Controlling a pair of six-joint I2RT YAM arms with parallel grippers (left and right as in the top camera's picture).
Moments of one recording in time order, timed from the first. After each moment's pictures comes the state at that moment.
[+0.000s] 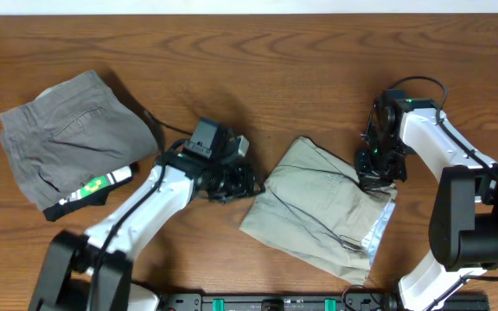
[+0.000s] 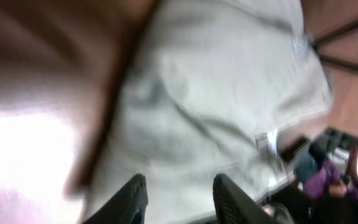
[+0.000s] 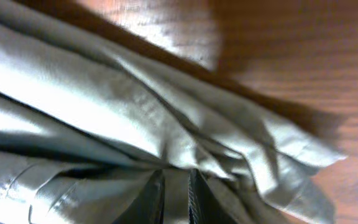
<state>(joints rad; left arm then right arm) -0.44 1.51 0.86 -0.60 0.65 -0.55 0.06 1.86 1.18 -1.10 -0.13 0.16</state>
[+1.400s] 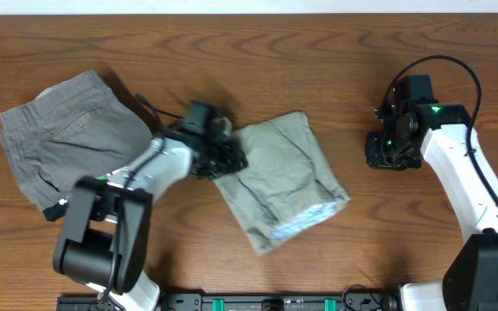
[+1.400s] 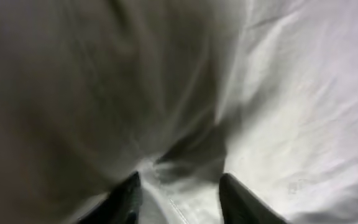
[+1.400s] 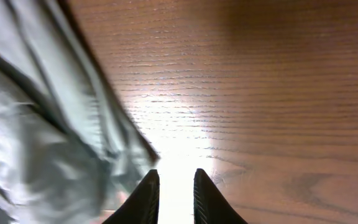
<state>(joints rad) -0.28 1.78 0.97 -0.47 0.52 -0.48 0.06 1.59 1.18 -1.04 -0.10 0.15</state>
